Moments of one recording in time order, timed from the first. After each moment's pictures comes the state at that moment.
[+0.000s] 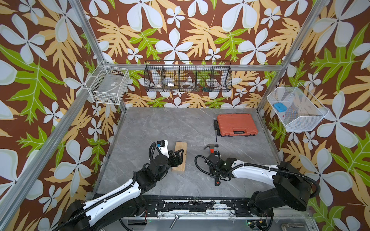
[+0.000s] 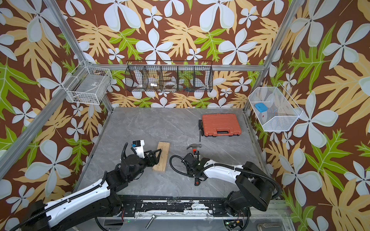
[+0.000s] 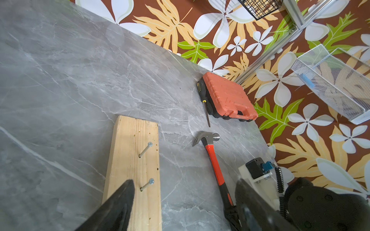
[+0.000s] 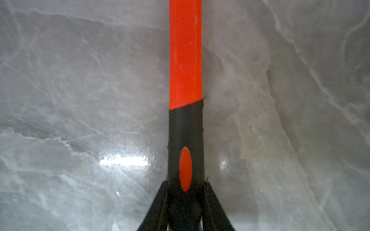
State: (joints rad) left arm -0.82 0.85 0.42 0.10 -0.31 -0.74; right arm 0.86 1.46 0.71 -0.60 0.22 0.81
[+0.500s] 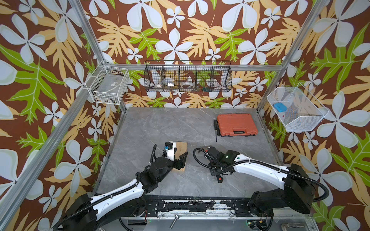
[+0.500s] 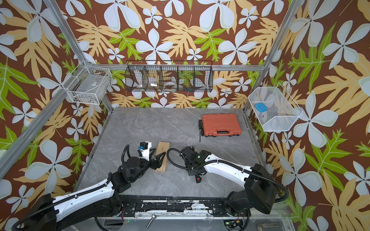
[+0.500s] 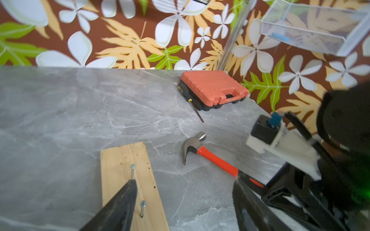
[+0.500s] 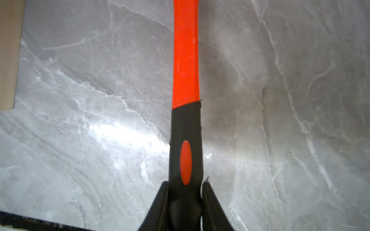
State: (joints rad) left arm -0.89 0.94 0.32 0.42 -0.24 -0.28; right arm 0.85 1.42 0.94 -0.89 0.16 0.56
